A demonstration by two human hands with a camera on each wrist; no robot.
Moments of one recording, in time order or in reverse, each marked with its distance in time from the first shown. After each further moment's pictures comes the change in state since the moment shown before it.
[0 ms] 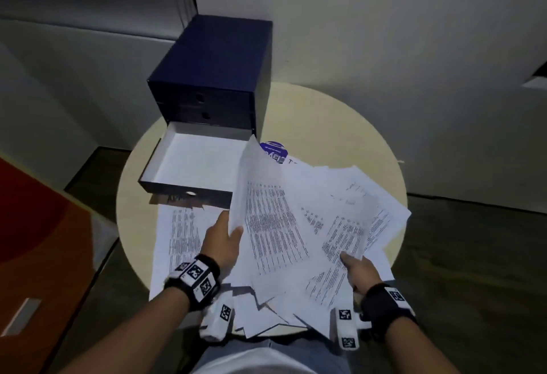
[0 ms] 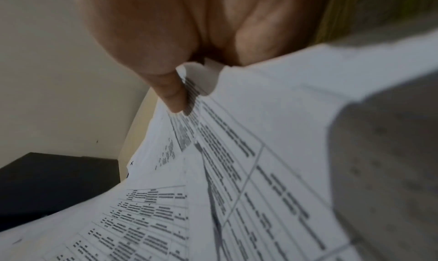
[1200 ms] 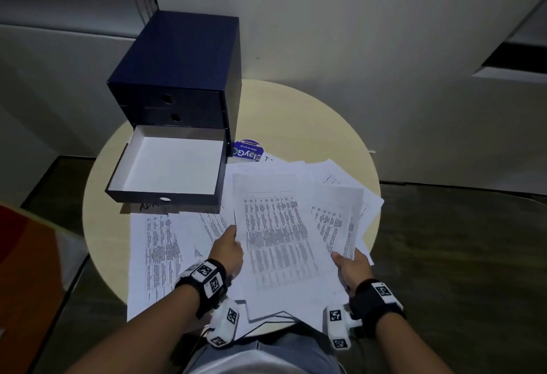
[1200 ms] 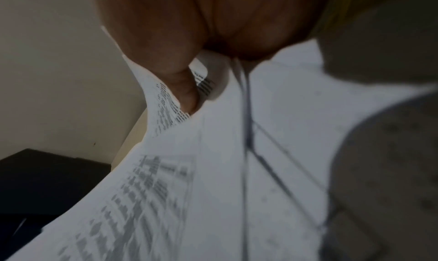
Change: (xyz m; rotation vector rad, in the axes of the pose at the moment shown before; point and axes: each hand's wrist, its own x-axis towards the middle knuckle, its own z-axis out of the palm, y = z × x) left_hand 0.019 -0.016 0.052 0.117 -0.238 -0.111; right_hand -0.014 0.012 -0.022 0.112 0.088 -0.092
